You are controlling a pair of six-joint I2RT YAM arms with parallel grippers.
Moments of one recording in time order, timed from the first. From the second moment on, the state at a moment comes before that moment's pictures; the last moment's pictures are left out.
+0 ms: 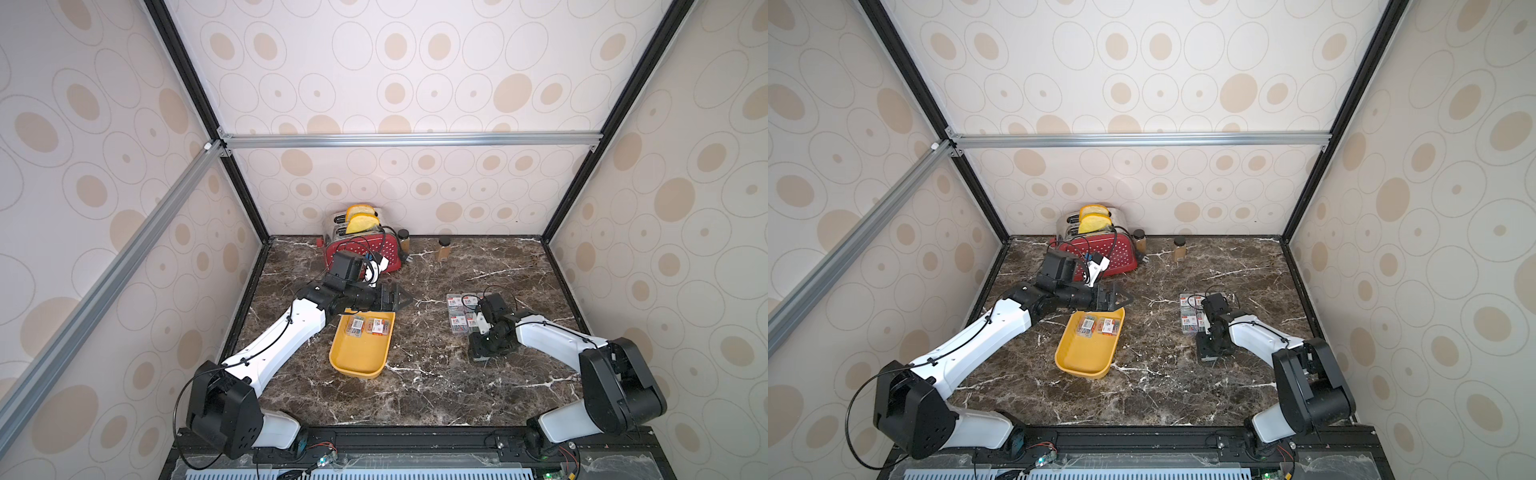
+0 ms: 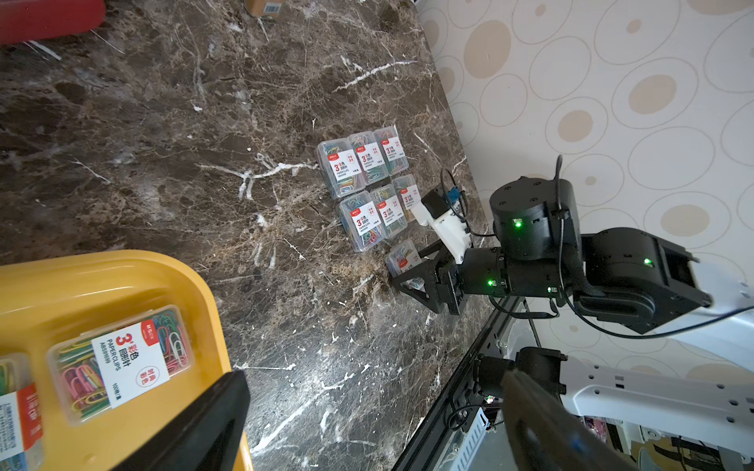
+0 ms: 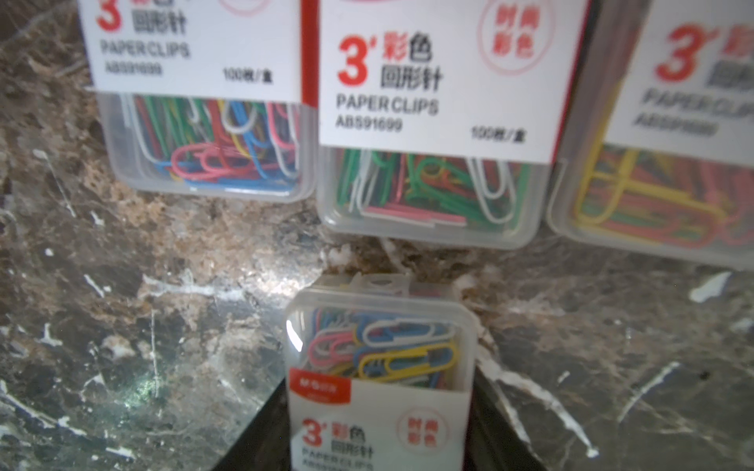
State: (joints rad) left arm -0.48 1.39 1.15 -0.50 0.57 -0.45; right arm 0.42 1.48 0.76 -0.62 -0.07 0.23
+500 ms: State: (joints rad) left arm -0.48 1.39 1.15 -0.52 0.57 -0.44; right arm 0.42 1.50 0.77 -0.59 -0.05 0.25
